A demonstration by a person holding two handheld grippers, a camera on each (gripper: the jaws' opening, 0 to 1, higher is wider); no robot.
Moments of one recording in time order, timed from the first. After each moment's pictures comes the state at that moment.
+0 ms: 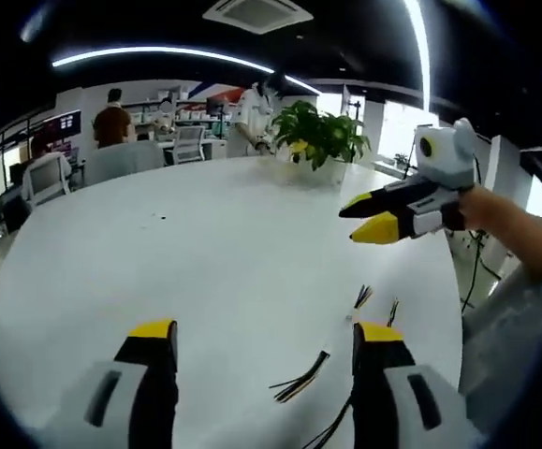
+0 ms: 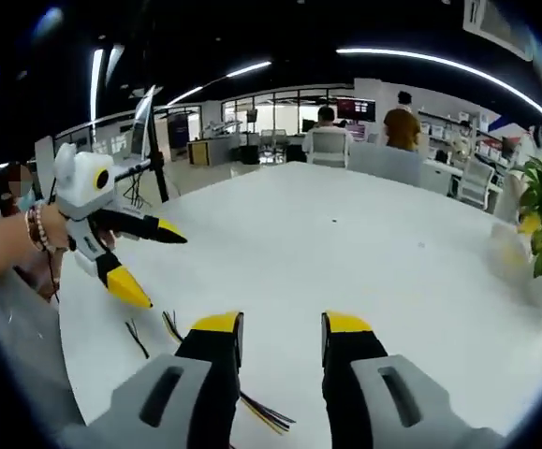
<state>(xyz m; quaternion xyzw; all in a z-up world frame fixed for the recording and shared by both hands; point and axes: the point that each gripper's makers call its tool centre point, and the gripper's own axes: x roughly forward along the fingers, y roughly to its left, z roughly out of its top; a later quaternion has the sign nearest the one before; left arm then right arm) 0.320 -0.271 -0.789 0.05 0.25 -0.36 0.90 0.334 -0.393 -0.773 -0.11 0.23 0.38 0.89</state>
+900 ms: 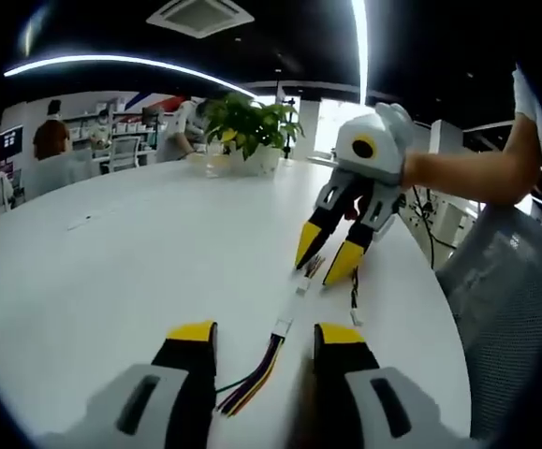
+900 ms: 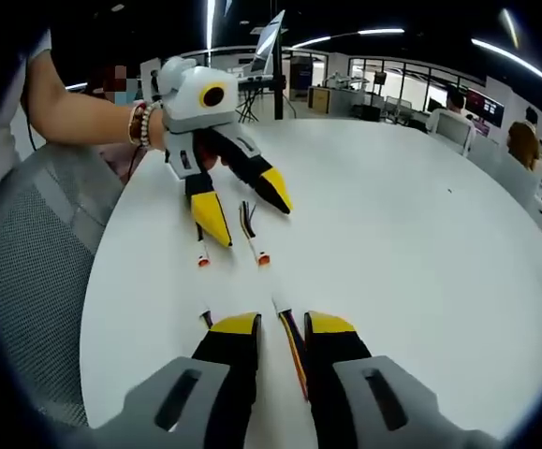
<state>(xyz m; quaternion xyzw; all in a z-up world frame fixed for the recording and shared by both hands) 0.293 -0.323 -0.835 0.07 0.21 -0.49 0.84 0.279 -0.391 -0.847 -0.22 0.28 0.57 0.74</state>
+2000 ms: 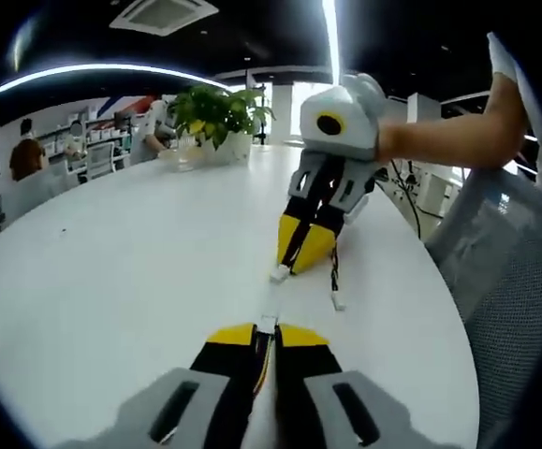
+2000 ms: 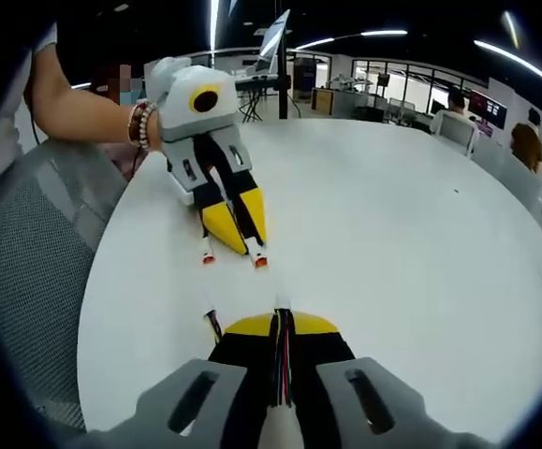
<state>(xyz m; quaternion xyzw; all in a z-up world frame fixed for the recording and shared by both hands) 0.276 -0.334 -0.845 0.13 0.21 -0.53 0.81 0.274 -0.386 -0.853 -0.22 0.28 0.57 0.74</state>
